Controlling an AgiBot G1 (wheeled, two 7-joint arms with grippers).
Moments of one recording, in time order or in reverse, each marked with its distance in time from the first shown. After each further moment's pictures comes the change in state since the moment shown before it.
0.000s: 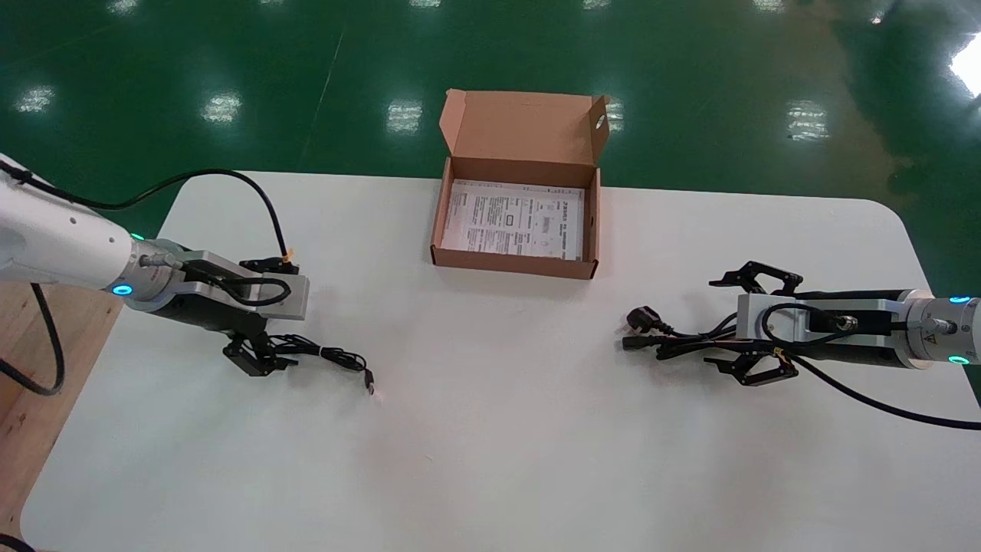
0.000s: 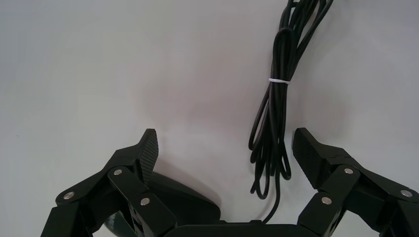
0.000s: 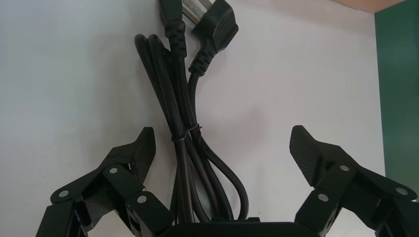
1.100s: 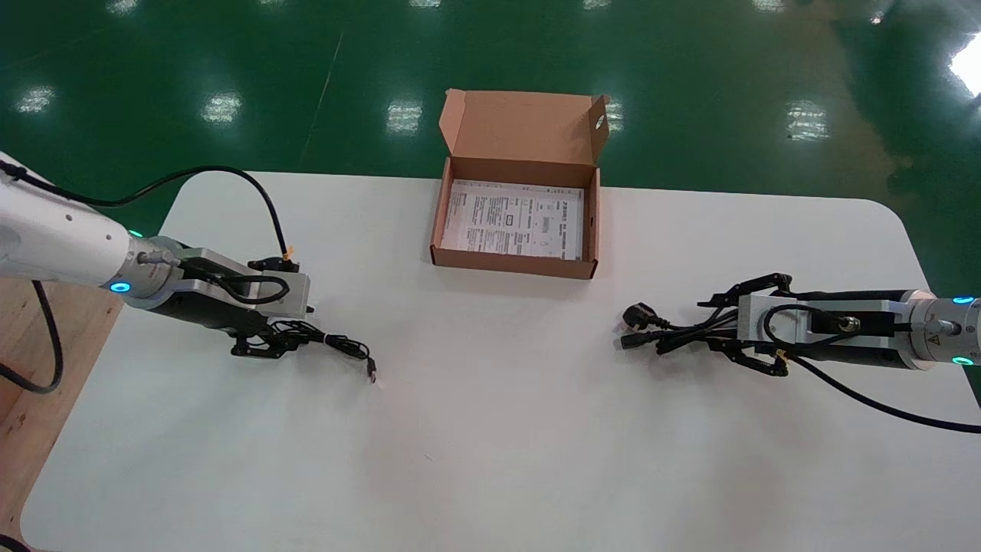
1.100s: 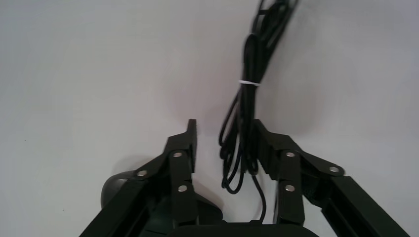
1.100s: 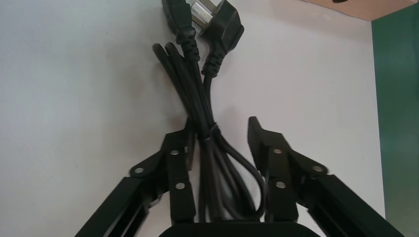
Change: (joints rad) left arm 0.002 -0.008 0.000 -0.020 -0.002 0.009 -0.005; right arm -0.006 0.007 0.002 0.017 0.005 -0.010 0.002
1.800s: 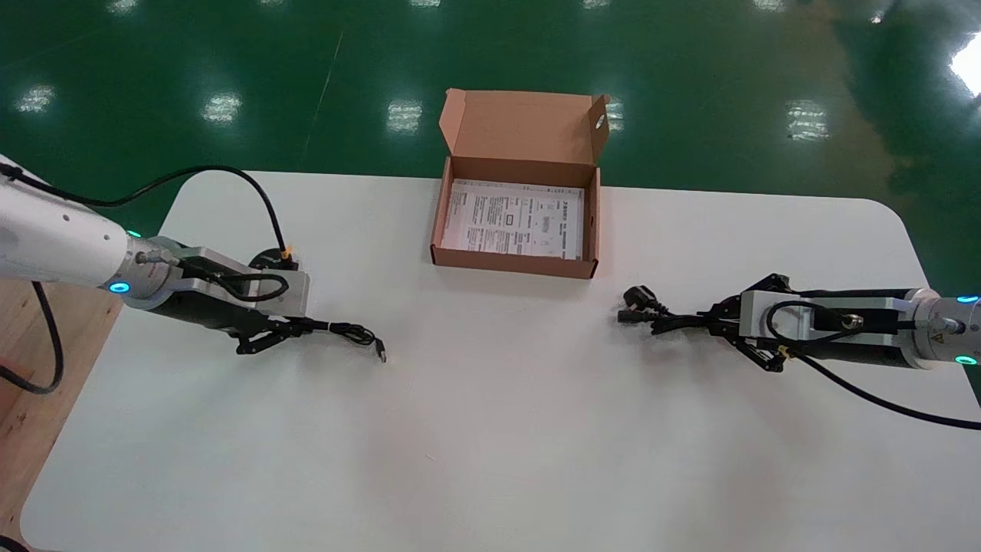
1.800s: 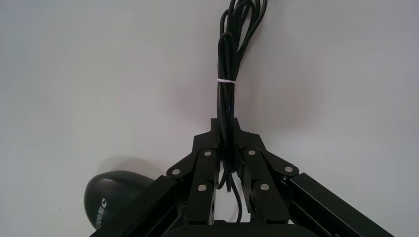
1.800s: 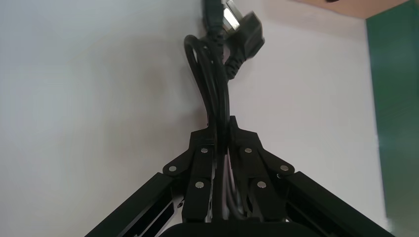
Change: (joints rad) left arm -0.057 -0.049 -0.071 -0.034 -0.096 -0.022 -0.020; right arm 0.043 0.009 0.017 0.029 0.024 -0.021 0.019
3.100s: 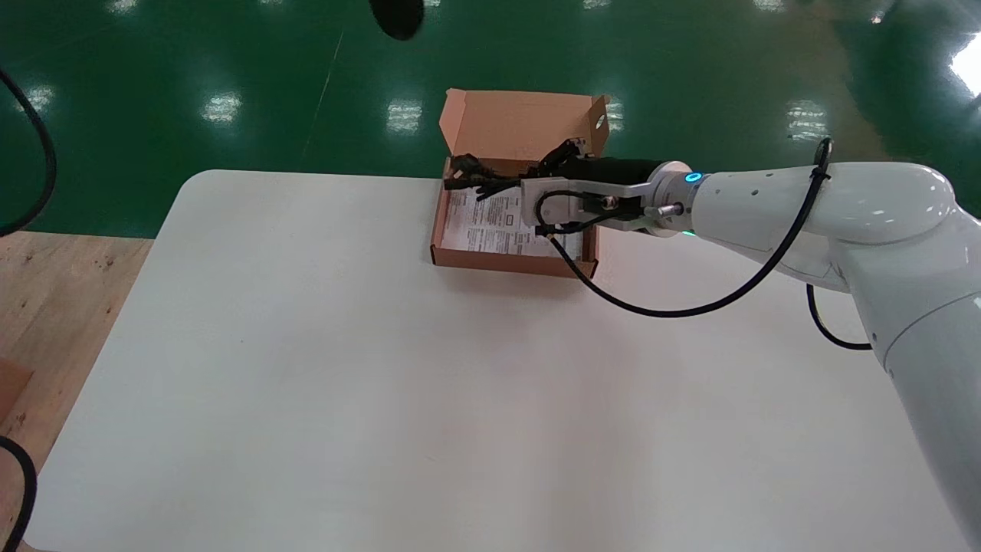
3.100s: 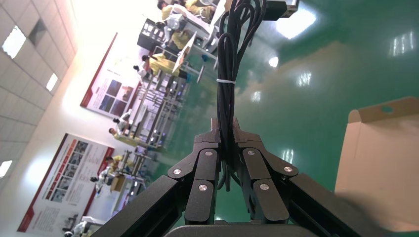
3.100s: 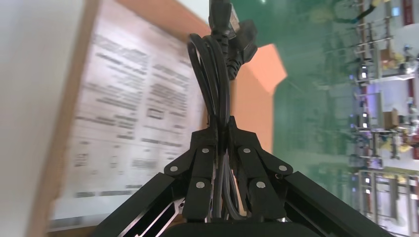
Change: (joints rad) left arm -0.062 -0.050 -0.254 -0.575 -0.342 -0.264 0.011; right arm -0.001 -0.408 -0.055 0.108 0.034 0.438 -0.093
